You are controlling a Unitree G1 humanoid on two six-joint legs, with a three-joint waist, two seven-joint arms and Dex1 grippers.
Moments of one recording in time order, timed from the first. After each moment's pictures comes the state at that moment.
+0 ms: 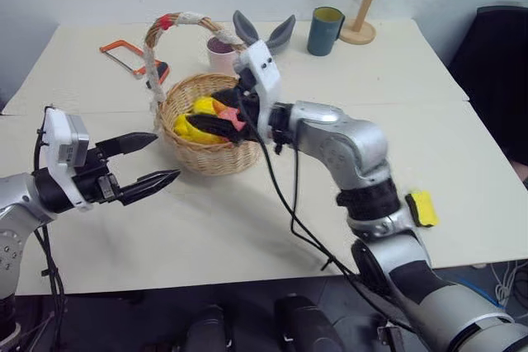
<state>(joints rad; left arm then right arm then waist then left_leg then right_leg) -0.18 0.86 0.48 -0.37 -0.78 0.65 -0.89 -0.97 -0.13 0.11 -0.10 0.56 0.98 0.58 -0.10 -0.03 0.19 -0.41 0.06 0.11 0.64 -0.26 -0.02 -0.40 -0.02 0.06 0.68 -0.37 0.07</state>
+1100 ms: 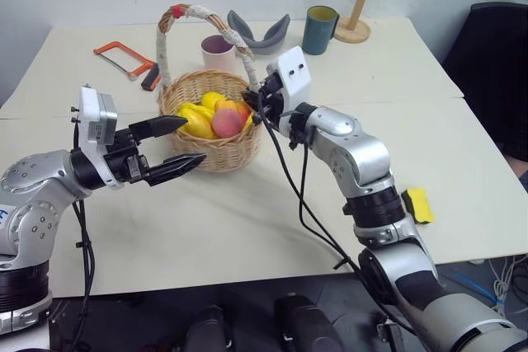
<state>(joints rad) -0.36 0.80 0.33 -0.29 -0.82 0.64 -0.89 -0.90 -0.15 0.13 0.05 0.26 0.62 0.43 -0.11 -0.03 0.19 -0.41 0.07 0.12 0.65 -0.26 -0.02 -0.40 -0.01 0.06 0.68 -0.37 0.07</state>
